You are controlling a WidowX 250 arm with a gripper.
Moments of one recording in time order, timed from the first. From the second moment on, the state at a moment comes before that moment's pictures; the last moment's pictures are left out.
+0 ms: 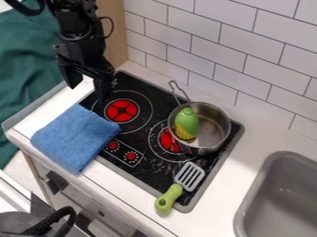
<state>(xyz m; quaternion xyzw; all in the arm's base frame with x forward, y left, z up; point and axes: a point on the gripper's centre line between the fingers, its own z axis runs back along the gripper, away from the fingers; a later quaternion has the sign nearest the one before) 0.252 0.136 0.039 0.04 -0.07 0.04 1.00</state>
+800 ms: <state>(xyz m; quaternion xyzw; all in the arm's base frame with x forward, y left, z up) 0.288 0.040 0.041 0.04 -0.09 -0.08 0.99</state>
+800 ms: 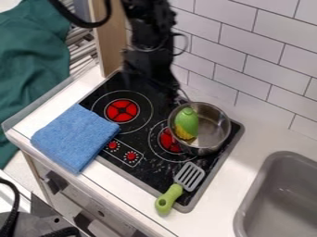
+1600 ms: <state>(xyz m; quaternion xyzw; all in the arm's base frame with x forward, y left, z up) 0.337 0.016 0.028 0.01 -0.09 -0.12 0.99</state>
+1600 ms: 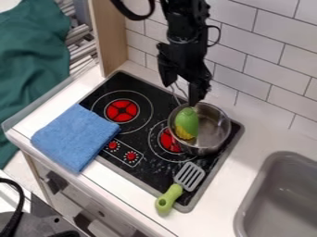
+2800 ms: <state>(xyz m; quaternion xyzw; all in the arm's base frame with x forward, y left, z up) 0.320 -0.008 -0.009 0.00 -0.03 -0.13 0.99</state>
